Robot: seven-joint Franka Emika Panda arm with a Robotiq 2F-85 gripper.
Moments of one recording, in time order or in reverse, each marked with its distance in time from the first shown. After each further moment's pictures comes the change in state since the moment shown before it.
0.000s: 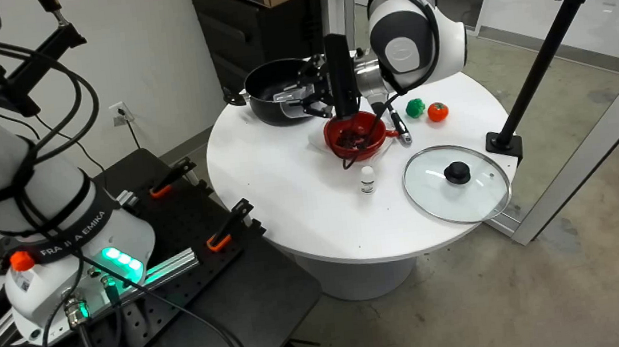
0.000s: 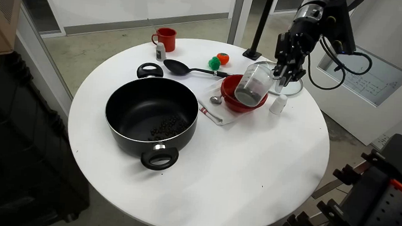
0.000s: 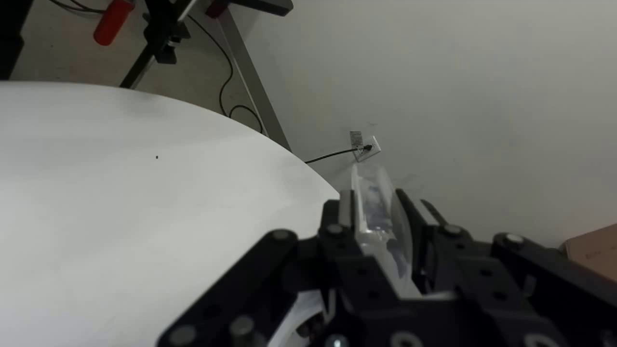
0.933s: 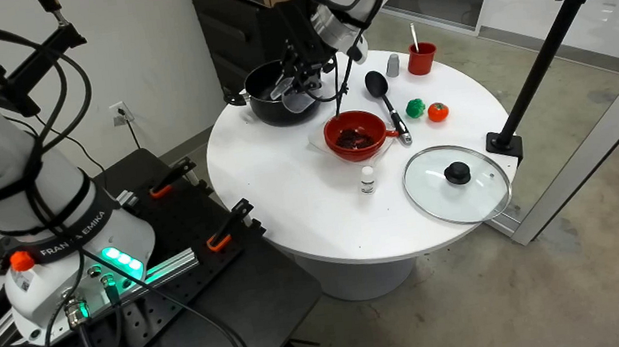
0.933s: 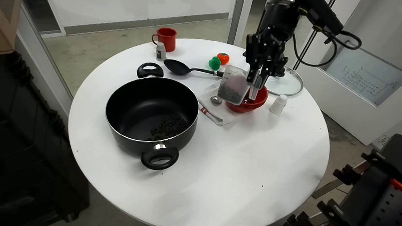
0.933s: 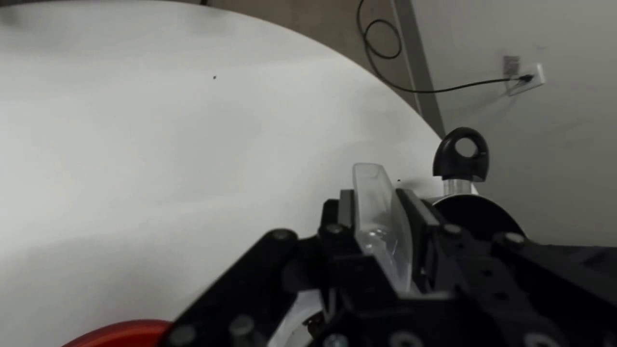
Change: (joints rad) arm 0.184 -0.234 0.073 -0.217 -0.136 0.448 0.200
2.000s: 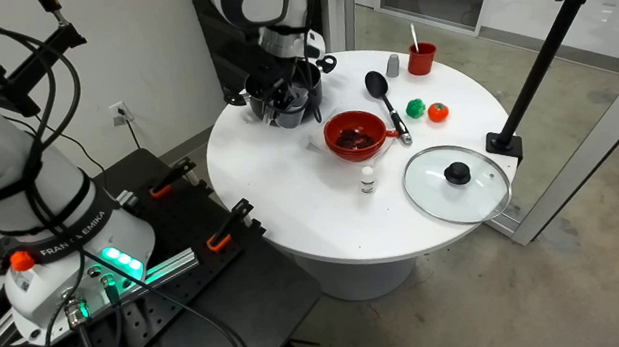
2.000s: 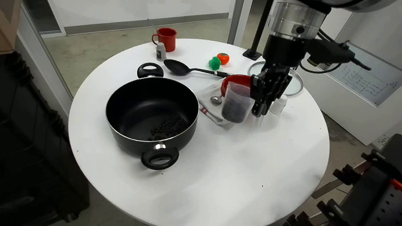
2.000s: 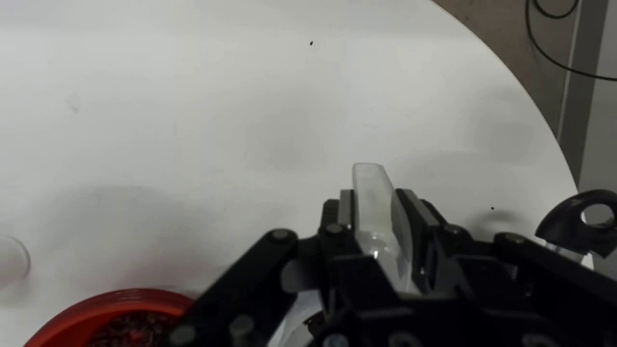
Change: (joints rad) arm -0.003 -0.191 0.175 -0.407 -0.226 0.574 0.024
